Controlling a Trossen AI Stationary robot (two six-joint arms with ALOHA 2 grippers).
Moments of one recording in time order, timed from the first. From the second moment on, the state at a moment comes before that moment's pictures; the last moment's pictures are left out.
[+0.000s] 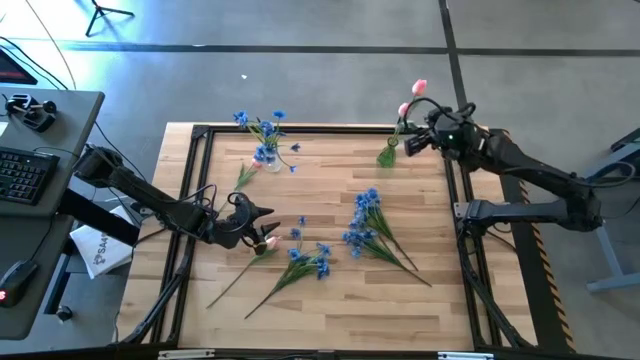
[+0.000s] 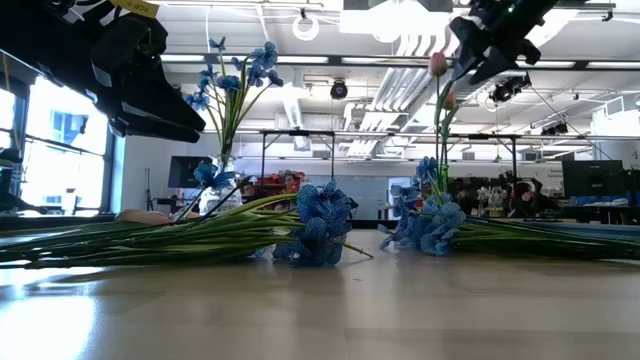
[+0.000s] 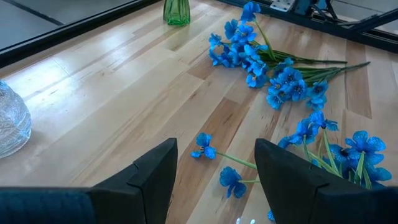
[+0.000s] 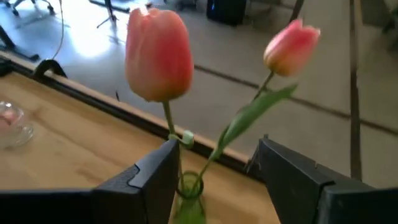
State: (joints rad) left arm -0.43 1.11 0.40 0.08 -0.77 -0.59; right arm -0.47 0.94 1.00 -0.65 0.55 0.31
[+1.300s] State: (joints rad) left arm -0.43 1.11 0.40 0.11 -0.77 -0.60; right arm -0.02 1.22 0.80 -0.79 0.01 0.58
